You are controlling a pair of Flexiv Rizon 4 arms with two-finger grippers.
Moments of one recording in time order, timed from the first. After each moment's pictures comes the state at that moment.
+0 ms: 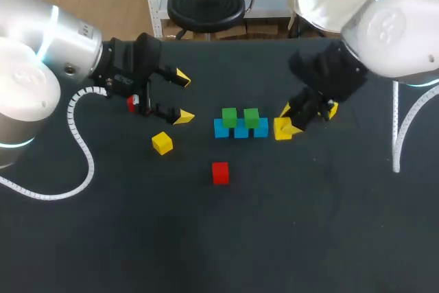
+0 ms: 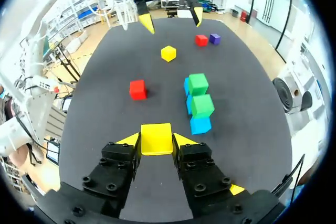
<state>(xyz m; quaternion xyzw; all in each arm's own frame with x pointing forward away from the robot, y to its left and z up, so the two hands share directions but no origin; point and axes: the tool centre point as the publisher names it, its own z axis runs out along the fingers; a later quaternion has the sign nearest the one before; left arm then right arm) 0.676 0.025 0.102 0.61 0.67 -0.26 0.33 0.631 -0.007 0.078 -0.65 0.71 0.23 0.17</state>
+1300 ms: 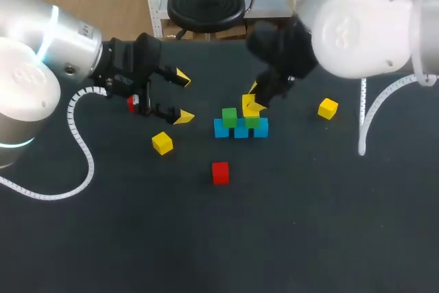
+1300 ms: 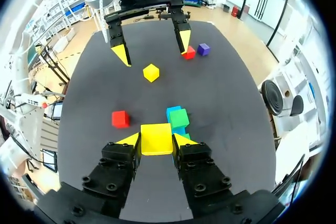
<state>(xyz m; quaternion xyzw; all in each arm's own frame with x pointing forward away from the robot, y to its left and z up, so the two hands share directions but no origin) 0.676 0.025 0.102 0.61 0.67 -0.26 0.33 0.665 0.050 0.101 -0.64 0.73 0.19 0.18</state>
